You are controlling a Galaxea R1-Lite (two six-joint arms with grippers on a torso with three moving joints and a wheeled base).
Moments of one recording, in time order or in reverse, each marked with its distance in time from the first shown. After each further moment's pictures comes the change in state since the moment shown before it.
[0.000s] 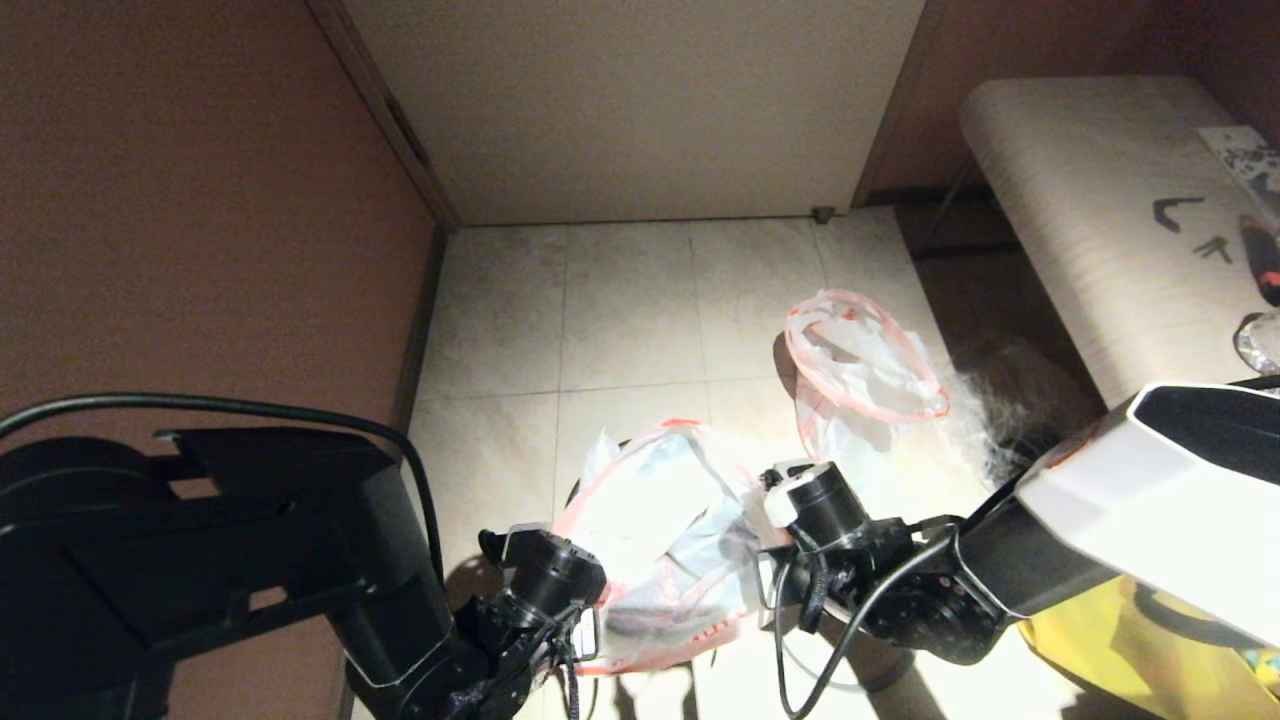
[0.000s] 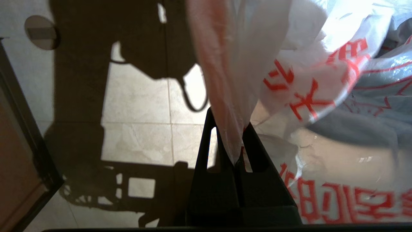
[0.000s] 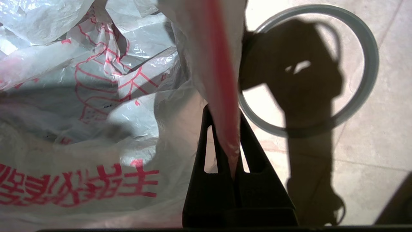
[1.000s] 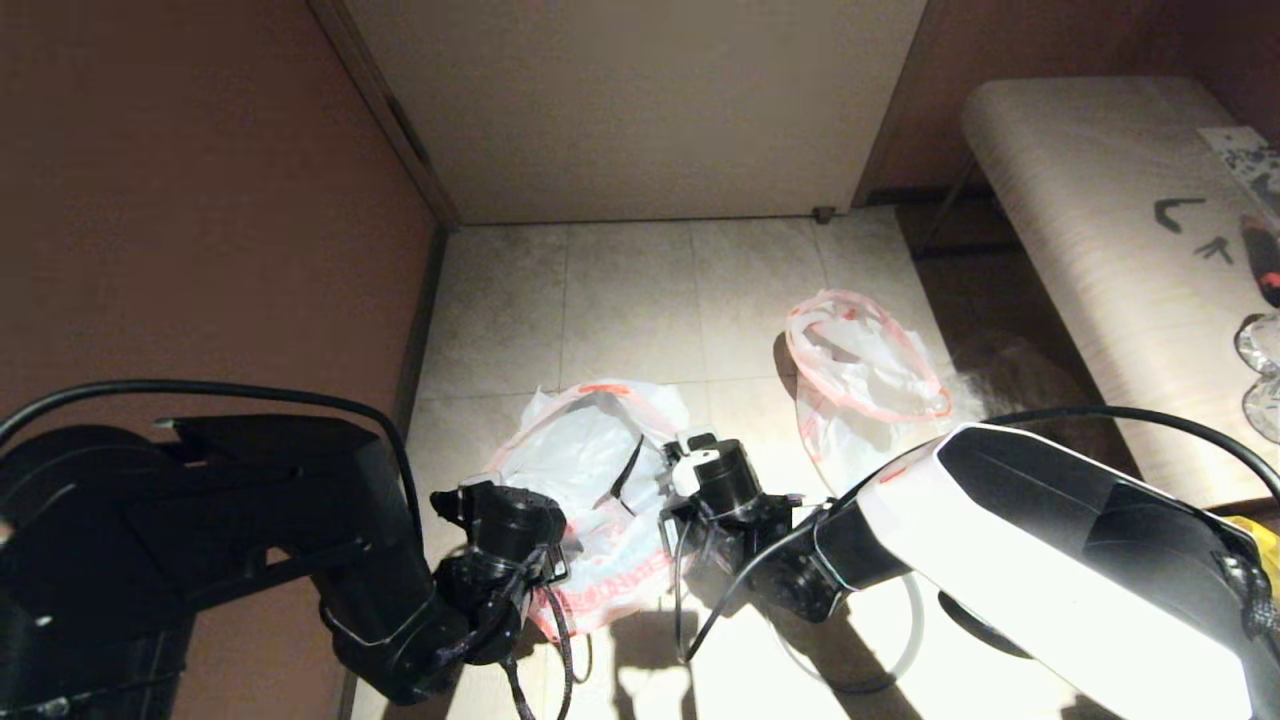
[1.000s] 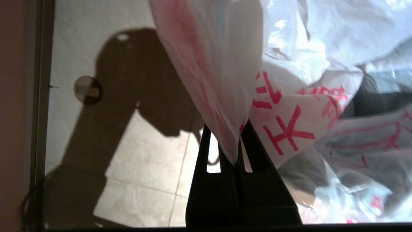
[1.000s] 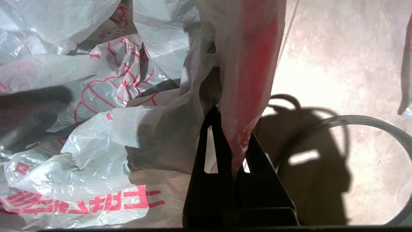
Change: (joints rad) left arm 0.135 0.033 -0.029 -0.247 0.147 0.020; right arm 0.055 0.272 -0.444 -0.070 -0.014 -0.159
